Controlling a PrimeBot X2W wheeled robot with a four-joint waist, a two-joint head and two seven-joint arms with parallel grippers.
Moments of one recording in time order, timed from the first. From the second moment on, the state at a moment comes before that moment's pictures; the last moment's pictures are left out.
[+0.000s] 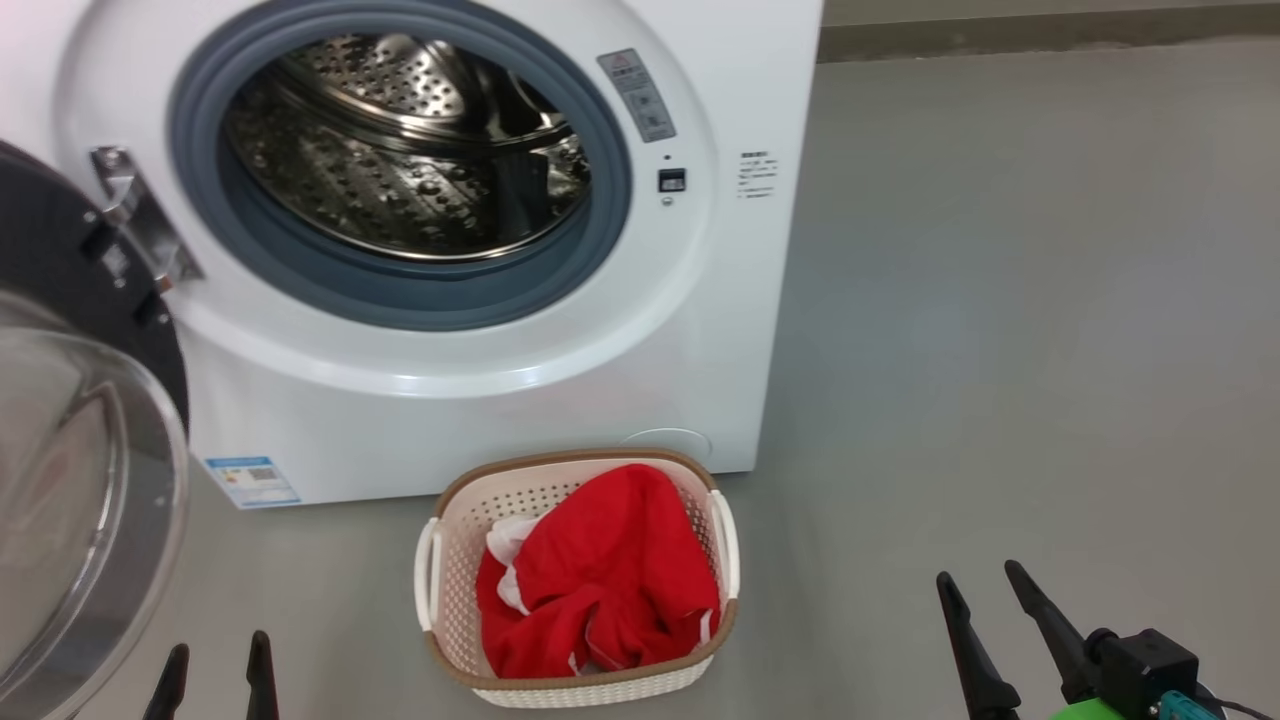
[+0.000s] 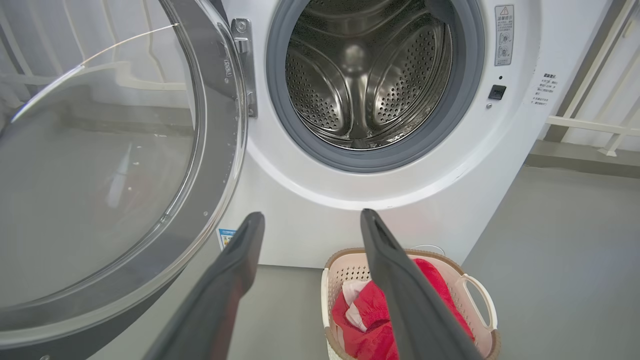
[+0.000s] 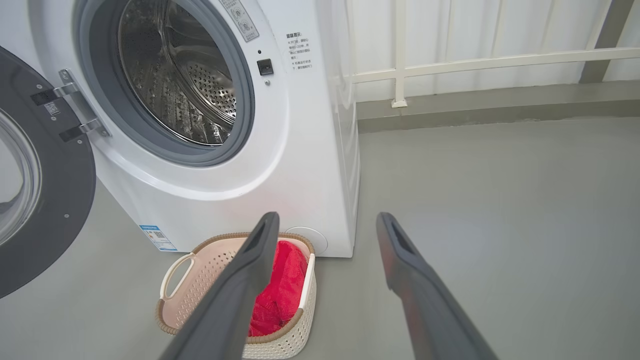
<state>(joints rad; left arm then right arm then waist) 0.11 0.05 0.11 0.18 -0.21 -0.13 -0.26 0.05 -0.11 0.04 0.20 0.25 0.13 -0.25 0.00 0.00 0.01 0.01</state>
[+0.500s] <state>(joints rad) 0.11 0.04 0.14 0.21 -0.24 -0.13 -0.26 0.04 -0.12 0.09 0.22 0.25 0.13 -0.25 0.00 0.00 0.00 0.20</state>
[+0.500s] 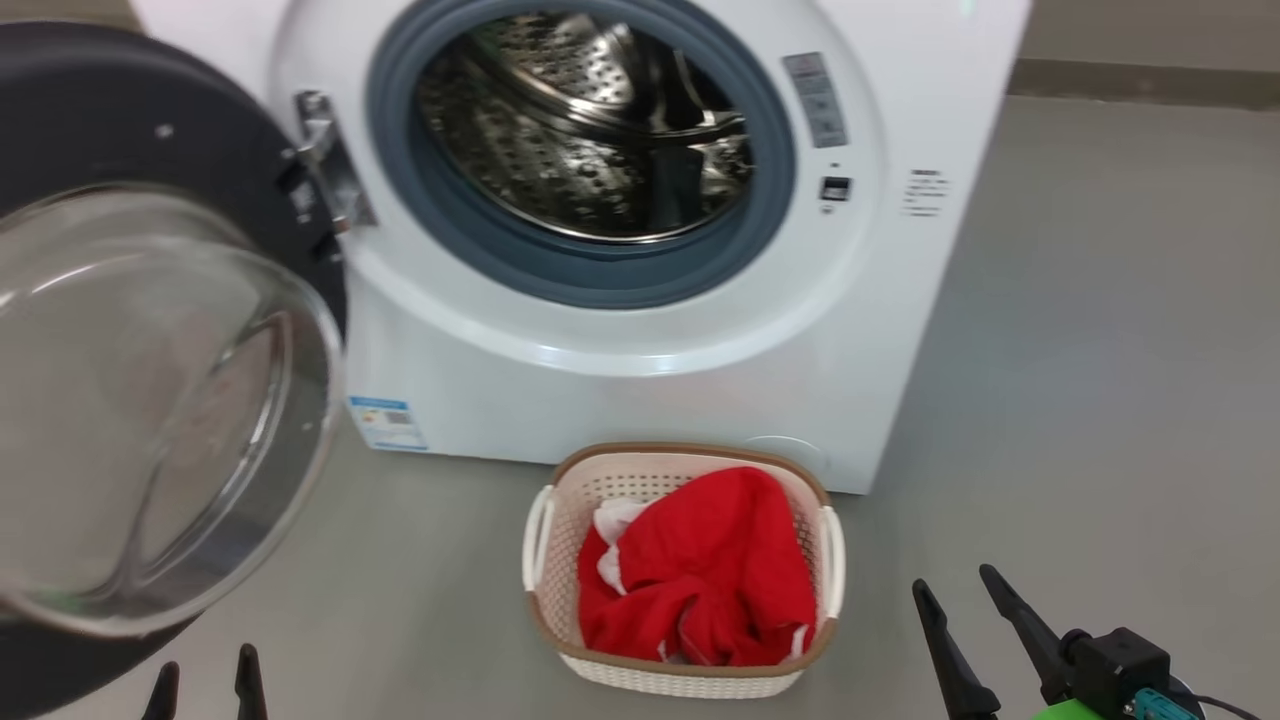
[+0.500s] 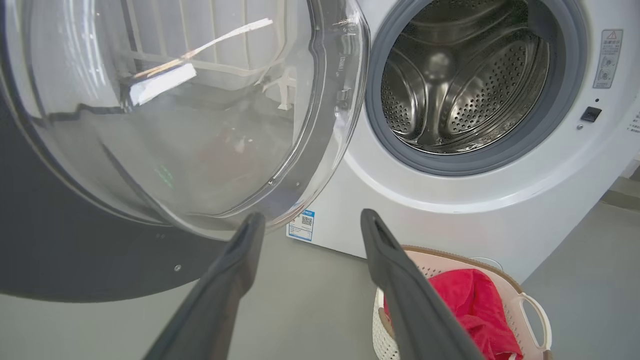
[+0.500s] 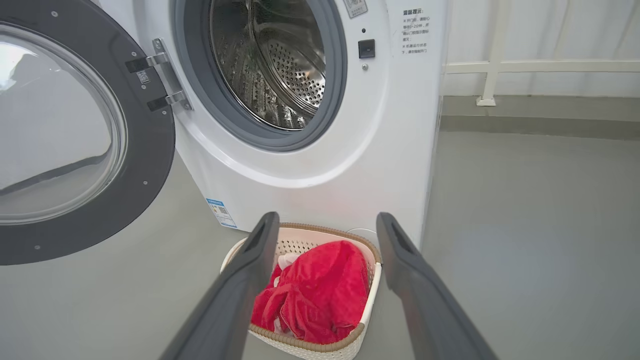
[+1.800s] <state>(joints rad) 0.14 0.04 0.12 0.14 -0.32 -0.06 -0.26 -0.10 -0.16 0.21 0.29 0.27 0.13 -0.25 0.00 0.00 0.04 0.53</state>
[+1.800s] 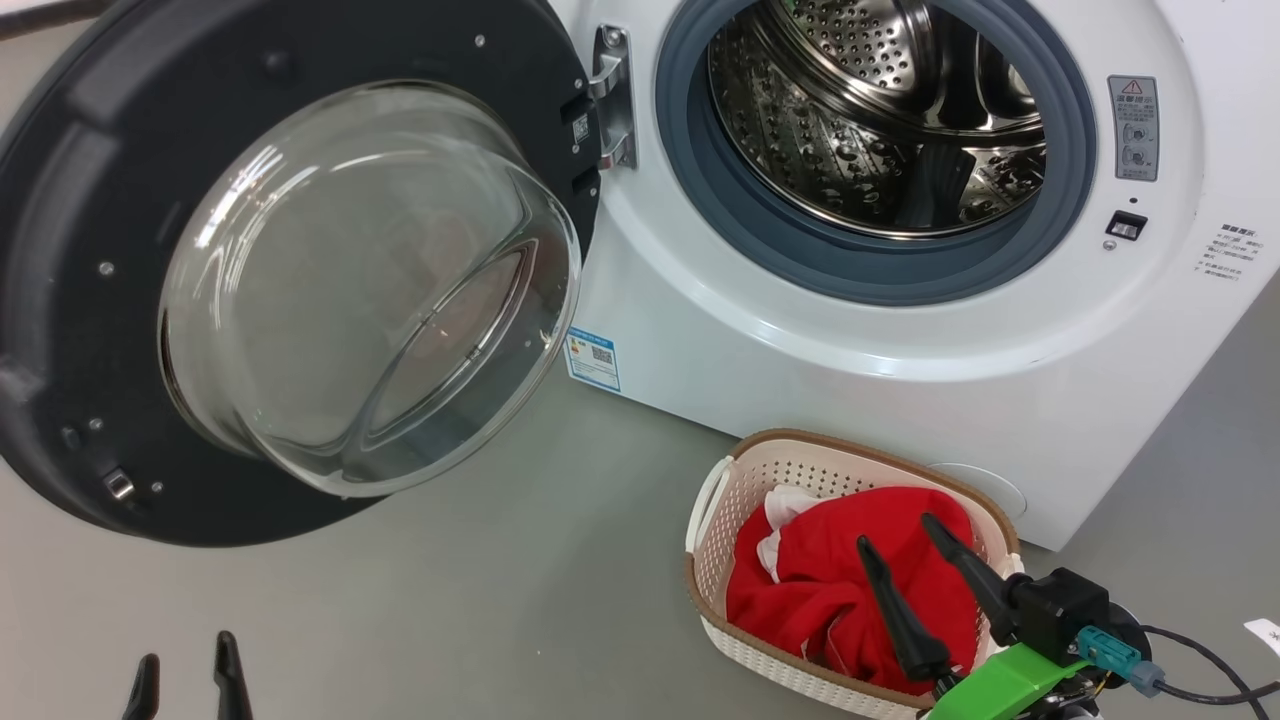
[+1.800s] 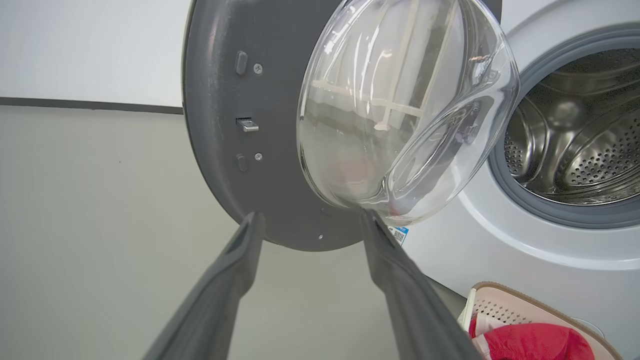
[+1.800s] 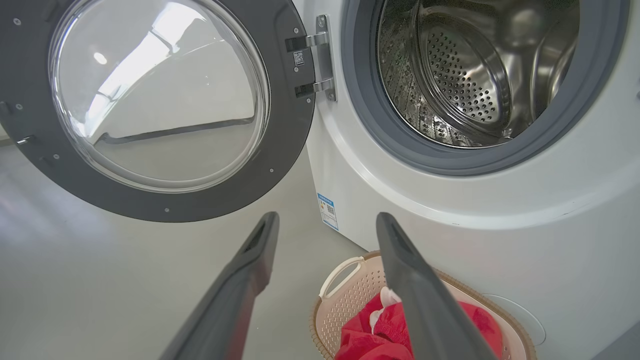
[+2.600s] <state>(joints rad) -0.39 0.33 0.29 -0.01 -0.69 -0.13 -0.26 -0.08 -0.15 0.16 0.25 0.26 0.13 -0.25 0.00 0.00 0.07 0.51</state>
